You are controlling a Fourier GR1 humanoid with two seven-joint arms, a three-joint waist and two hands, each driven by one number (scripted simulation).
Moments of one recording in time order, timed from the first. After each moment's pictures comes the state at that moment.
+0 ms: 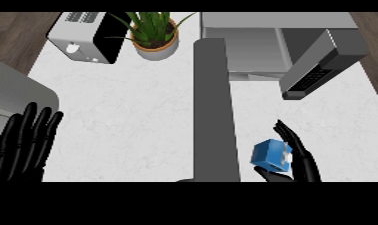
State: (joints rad) left arm 0.35 0.02 -0.06 -2.27 0.06 -0.15 -0.01; right arm 0.01 -0.08 -0.08 -0.85 0.02 0.10 -0.90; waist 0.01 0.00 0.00
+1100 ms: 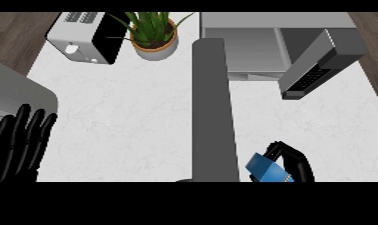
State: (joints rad) left arm 0.37 0.02 -0.03 -2.27 0.10 -0.16 0.01; right arm 0.06 -0.06 -0.01 -0.95 0.03 0.14 -0.99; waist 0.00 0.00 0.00
